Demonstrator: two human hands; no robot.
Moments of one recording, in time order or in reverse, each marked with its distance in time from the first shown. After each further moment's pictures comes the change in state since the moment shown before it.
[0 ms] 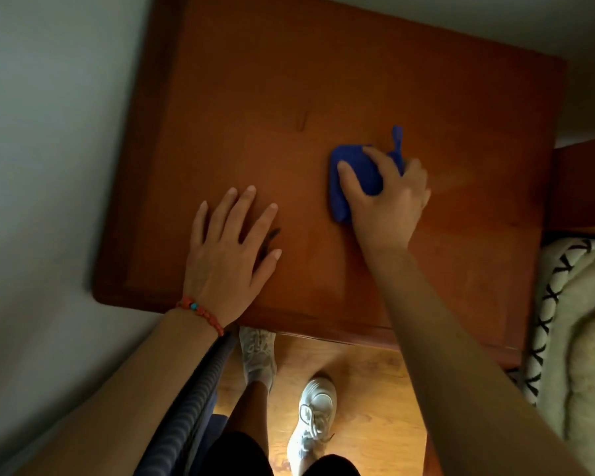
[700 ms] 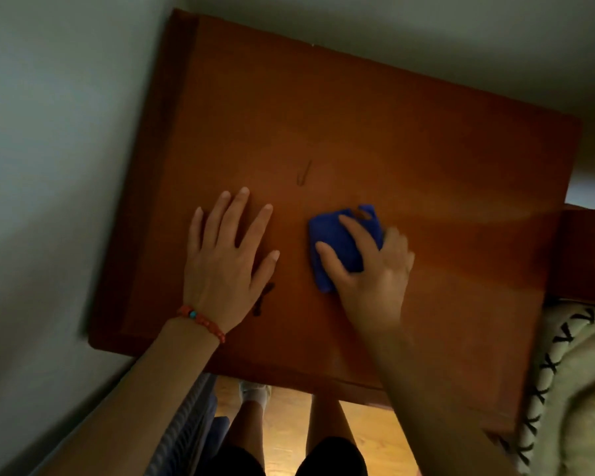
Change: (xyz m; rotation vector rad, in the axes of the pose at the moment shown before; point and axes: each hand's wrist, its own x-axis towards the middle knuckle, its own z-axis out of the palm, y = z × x) left_hand 0.054 -0.005 -0.011 -0.022 -0.013 -0.115; right_hand -0.007 -0.003 -0.005 -0.034 -0.155 -0.177
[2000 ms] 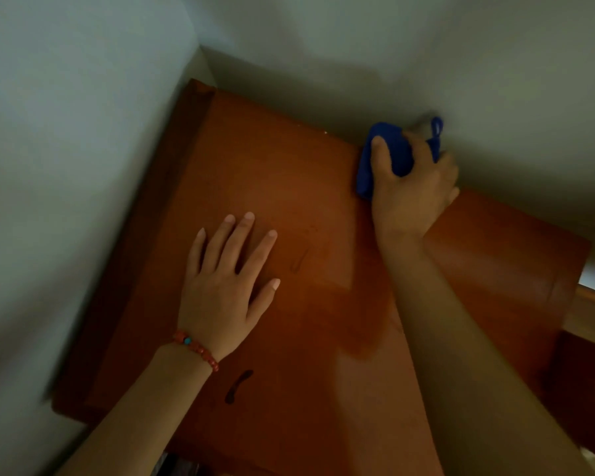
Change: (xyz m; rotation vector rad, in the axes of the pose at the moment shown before) left_hand 0.067 -0.005 0.001 0.014 -0.052 -0.093; right_hand 0.213 -0.008 0.019 0.084 0.151 0.237
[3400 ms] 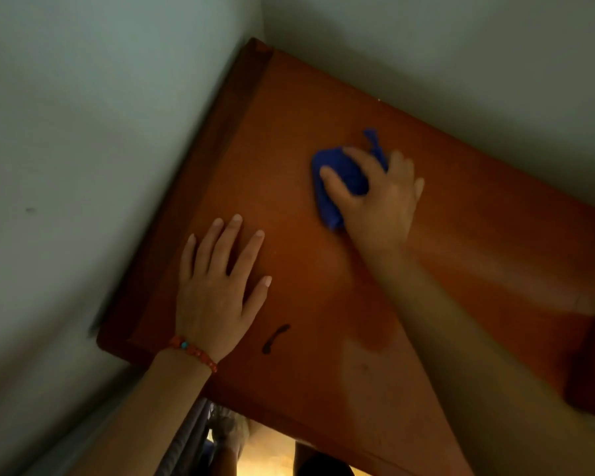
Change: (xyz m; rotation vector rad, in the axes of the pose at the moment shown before) left_hand -0.069 -0.024 0.002 -0.026 0.038 -0.142; right_hand -0.084 -0.020 0.011 -0.081 -0.228 -0.452
